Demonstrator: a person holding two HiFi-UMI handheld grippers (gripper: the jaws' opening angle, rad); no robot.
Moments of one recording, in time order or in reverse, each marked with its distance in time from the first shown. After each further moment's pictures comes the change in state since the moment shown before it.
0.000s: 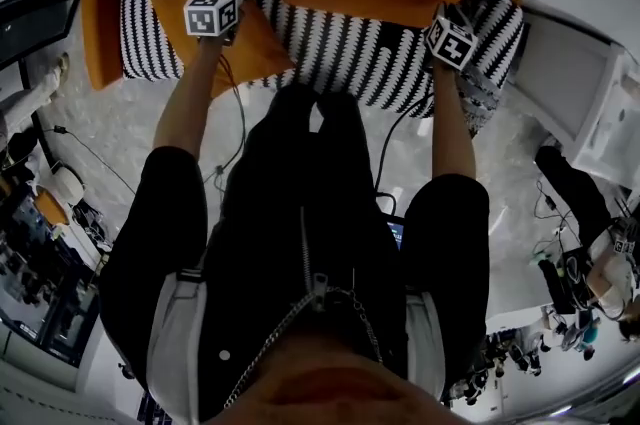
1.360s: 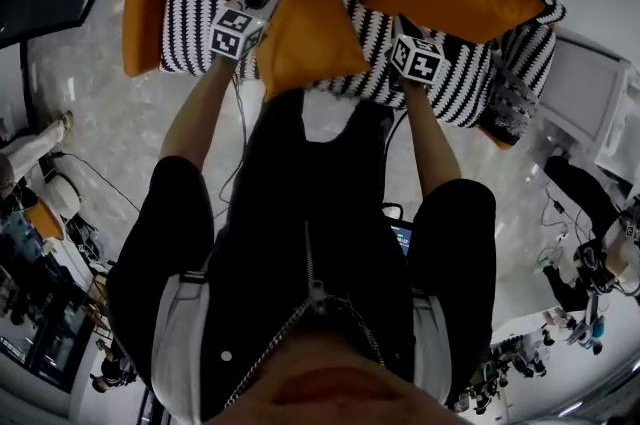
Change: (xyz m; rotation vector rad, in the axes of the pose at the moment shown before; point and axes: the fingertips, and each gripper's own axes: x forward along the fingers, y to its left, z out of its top) left arm -0.206 0.167 -0.073 0.220 -0.117 -0.169; right arm -0.080 0.442 -0.069 -0.047 0.007 0.288
